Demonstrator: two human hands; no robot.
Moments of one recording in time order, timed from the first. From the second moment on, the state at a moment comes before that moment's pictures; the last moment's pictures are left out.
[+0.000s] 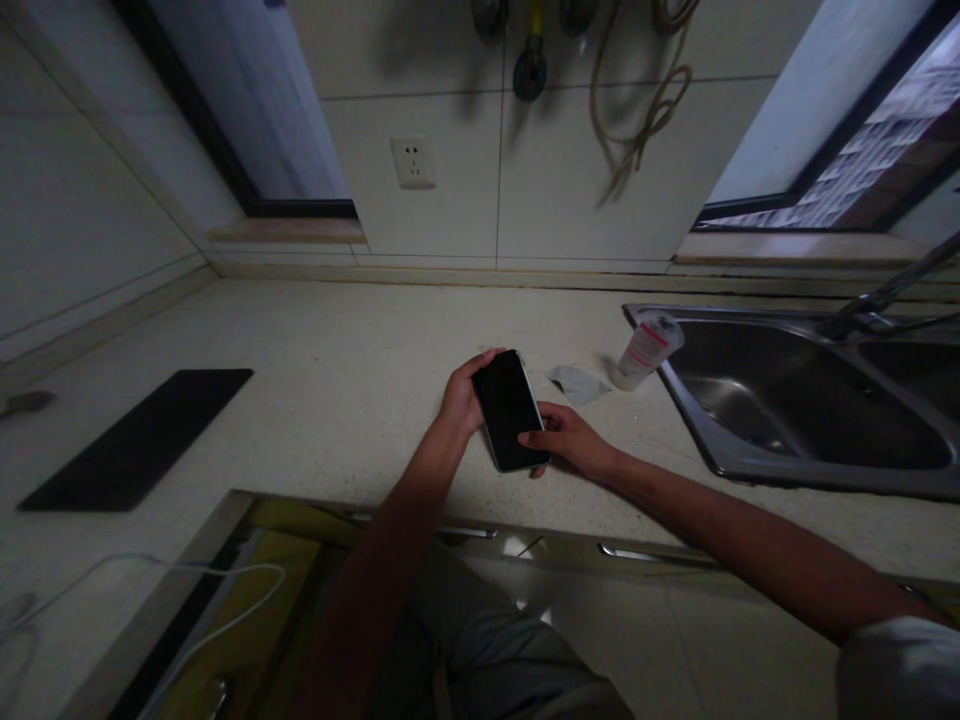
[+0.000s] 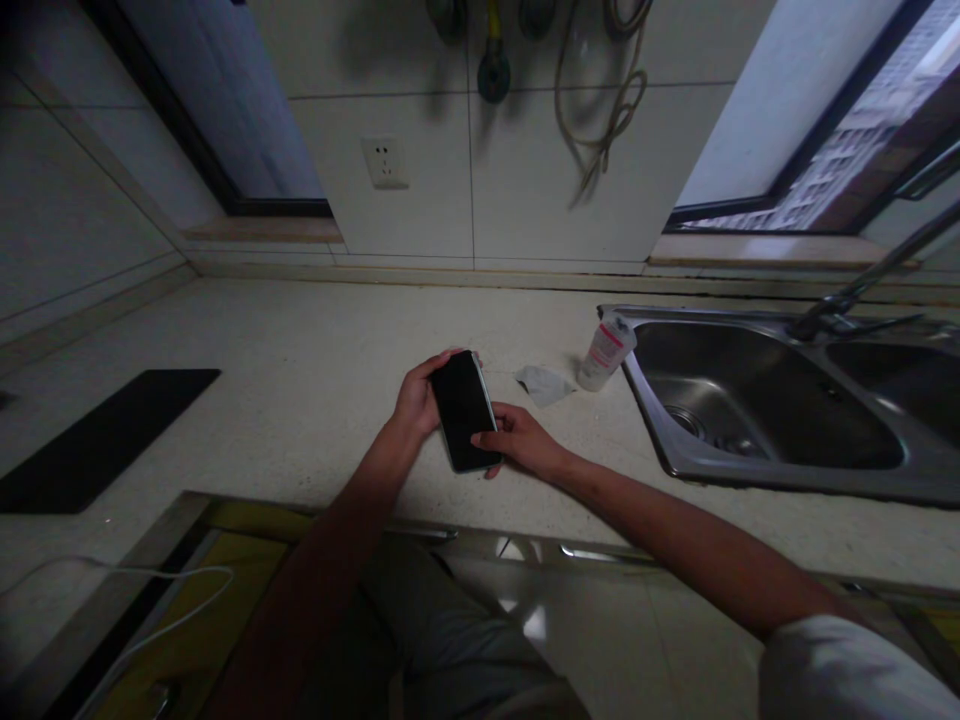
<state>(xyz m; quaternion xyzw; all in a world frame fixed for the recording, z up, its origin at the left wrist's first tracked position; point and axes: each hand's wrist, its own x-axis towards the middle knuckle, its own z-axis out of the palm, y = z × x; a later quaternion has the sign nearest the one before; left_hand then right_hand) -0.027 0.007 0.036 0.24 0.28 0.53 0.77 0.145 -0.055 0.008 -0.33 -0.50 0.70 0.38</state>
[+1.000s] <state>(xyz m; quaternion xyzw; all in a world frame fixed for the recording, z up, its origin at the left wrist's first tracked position) -0.021 0.008 0.033 0.21 0.29 0.48 0.80 0.143 -0.054 0.005 -0.34 -0.48 0.69 0.42</state>
